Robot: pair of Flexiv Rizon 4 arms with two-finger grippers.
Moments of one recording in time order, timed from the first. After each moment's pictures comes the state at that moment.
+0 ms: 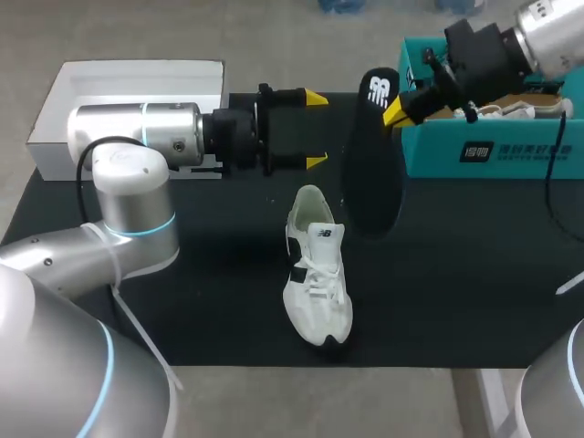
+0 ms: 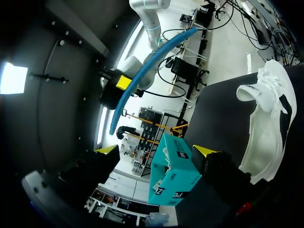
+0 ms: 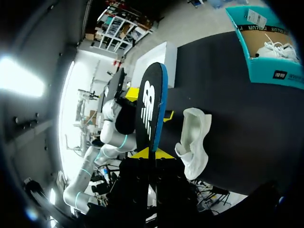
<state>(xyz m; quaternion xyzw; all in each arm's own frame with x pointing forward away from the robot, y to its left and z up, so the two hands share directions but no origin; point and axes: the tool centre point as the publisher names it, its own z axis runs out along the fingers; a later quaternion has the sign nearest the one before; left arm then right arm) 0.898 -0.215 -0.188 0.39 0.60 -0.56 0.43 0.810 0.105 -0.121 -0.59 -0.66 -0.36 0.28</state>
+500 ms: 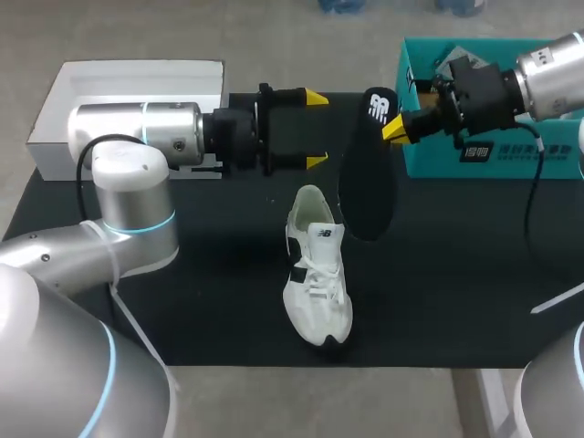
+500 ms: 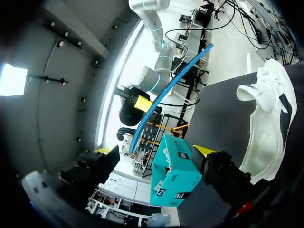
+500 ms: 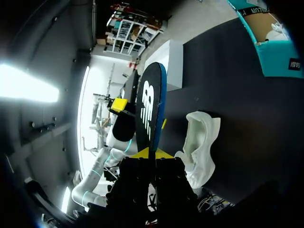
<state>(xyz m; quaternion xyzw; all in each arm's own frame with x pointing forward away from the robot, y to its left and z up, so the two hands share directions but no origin) 0.896 -0.216 -0.186 0.40 0.59 -0.56 0.43 0.837 0.098 -0.160 -0.57 -0.63 -0.41 0.35</state>
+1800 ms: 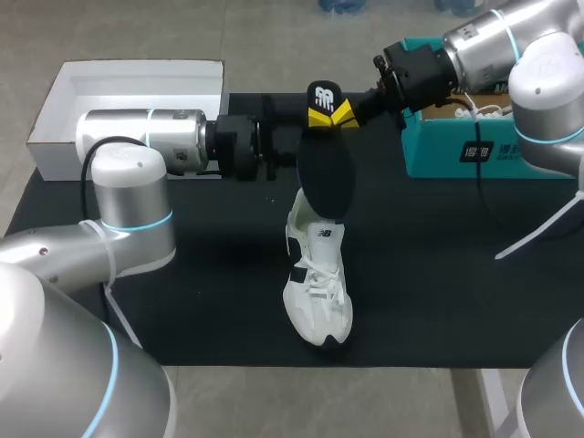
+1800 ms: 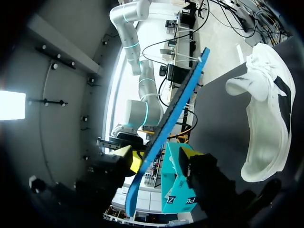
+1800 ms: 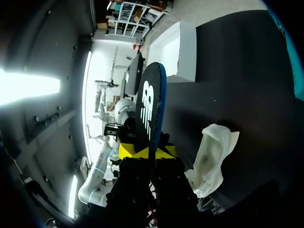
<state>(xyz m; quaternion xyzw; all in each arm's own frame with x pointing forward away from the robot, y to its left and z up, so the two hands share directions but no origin) 0.883 -0.221 -0.192 0.45 0.53 -0.55 0.46 0.890 0.167 -0.173 -0.52 -0.65 -0.36 0.42</state>
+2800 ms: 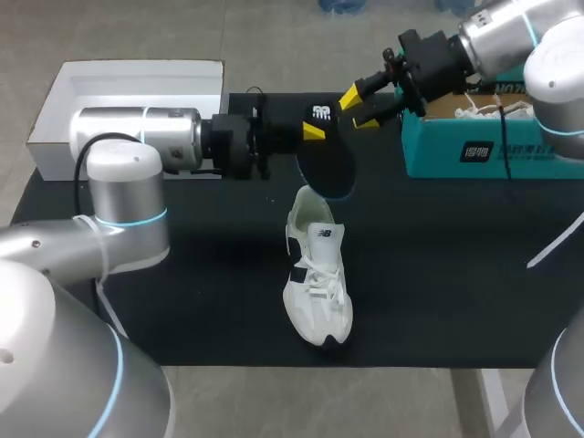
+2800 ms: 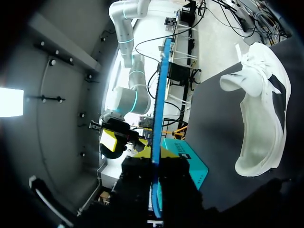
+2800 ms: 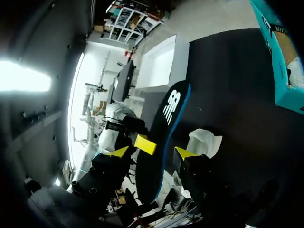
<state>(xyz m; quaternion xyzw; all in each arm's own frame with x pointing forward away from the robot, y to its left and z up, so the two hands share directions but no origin) 0.891 -0.212 -0.199 0.45 0.55 -0.54 0.45 0.888 0.142 -0.153 -0.54 -0.69 -0.36 0.33</state>
